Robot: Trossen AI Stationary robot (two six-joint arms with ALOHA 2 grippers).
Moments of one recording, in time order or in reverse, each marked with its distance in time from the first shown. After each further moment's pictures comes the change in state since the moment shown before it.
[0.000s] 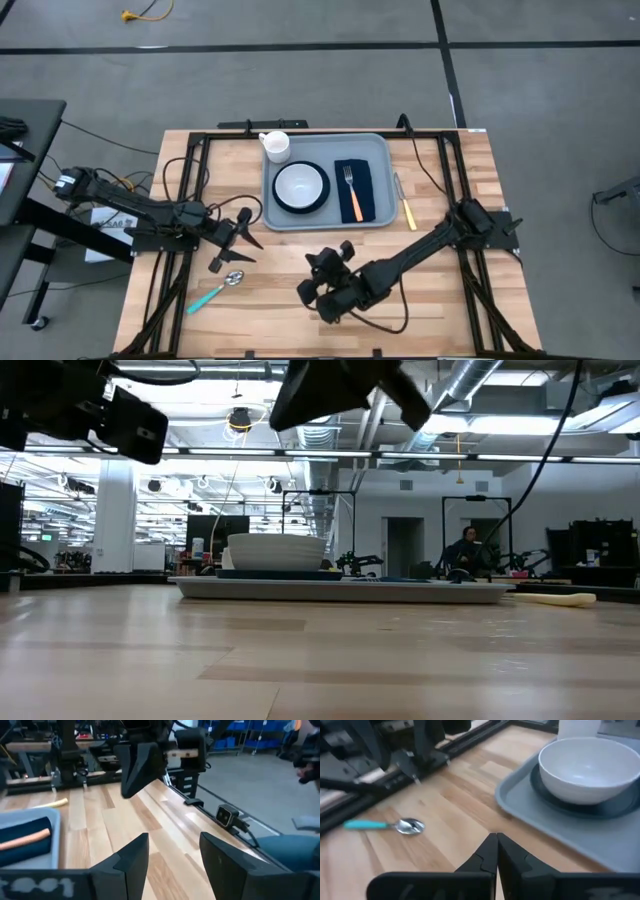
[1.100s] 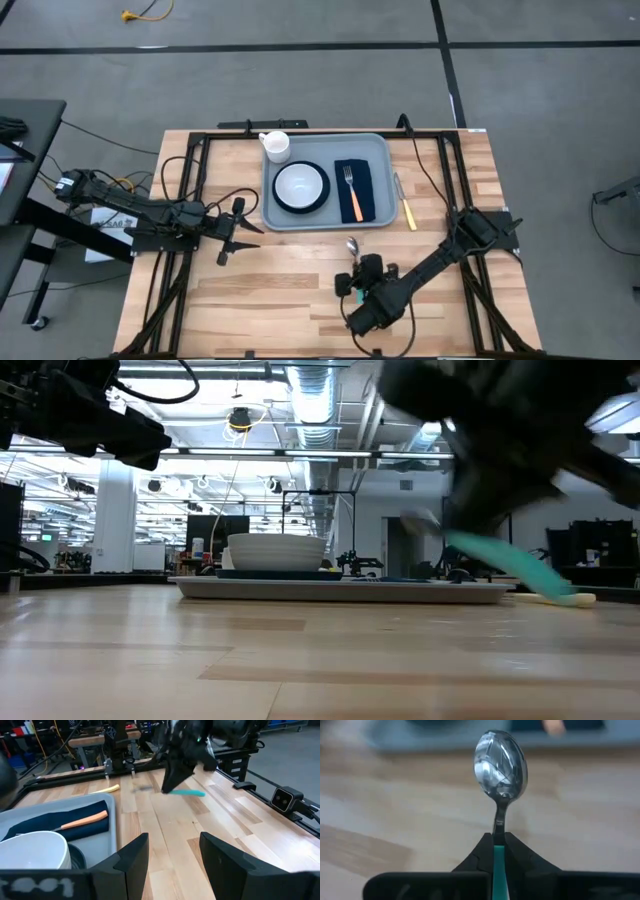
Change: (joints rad) left arm 0.000 -0.104 0.001 -0.169 -0.240 0.082; right arm 0.136 0.032 -0.111 -0.620 -0.174 1.090
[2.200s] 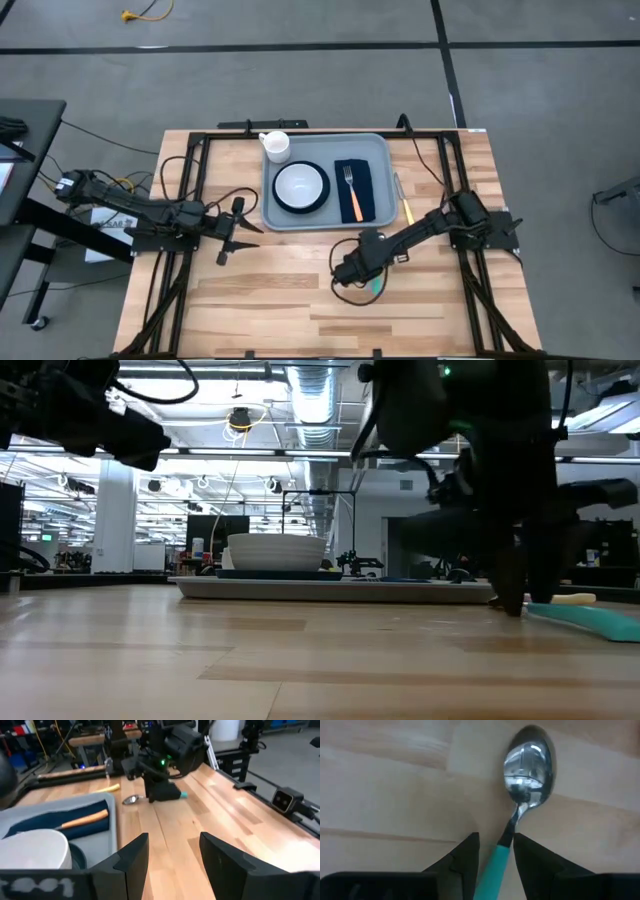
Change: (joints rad) left arm 0.000 -0.013 0.000 -0.010 -0.001 -0.007; right arm -0.268 -0.036 -0.132 -0.071 -0.630 -0.352
